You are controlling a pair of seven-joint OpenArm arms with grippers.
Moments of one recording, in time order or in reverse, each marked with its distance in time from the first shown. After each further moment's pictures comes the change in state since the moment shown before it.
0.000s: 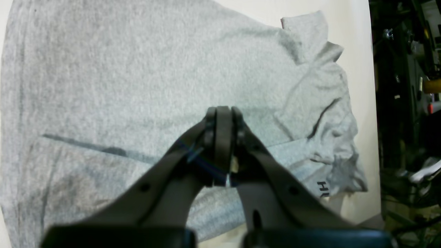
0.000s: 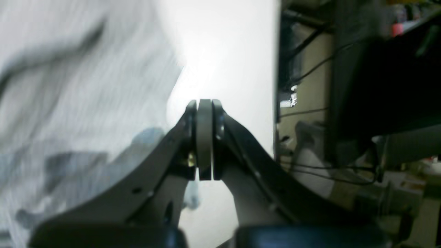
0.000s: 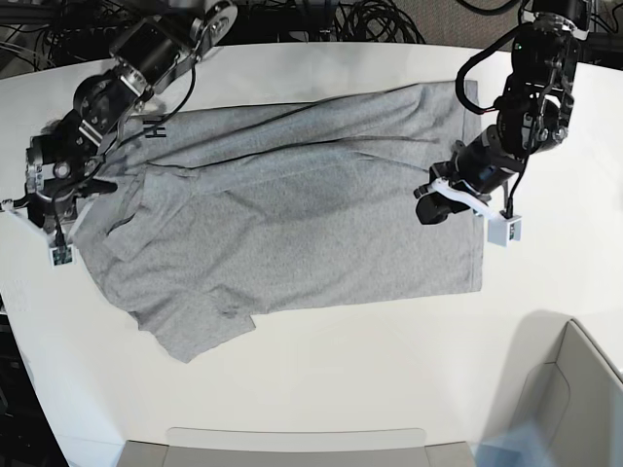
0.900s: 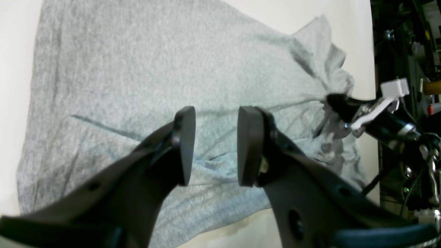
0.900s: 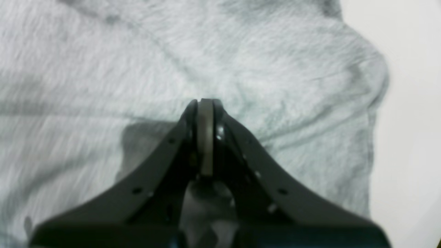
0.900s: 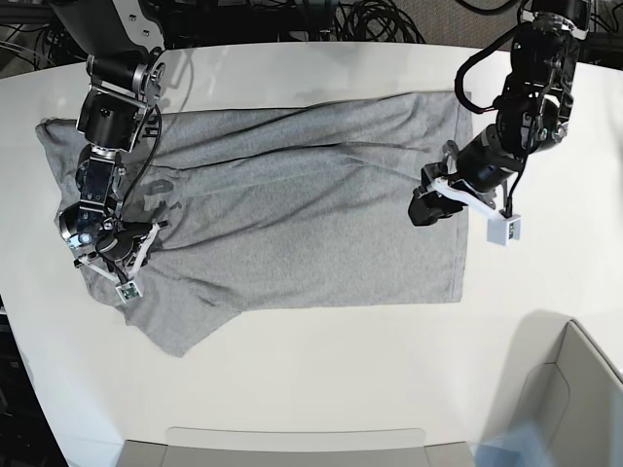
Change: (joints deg) left arm 0.0 0.2 0.1 0.0 0.0 0.1 0.0; right arm 9.1 15.1 -17.3 -48.6 20.5 -1.2 13.7
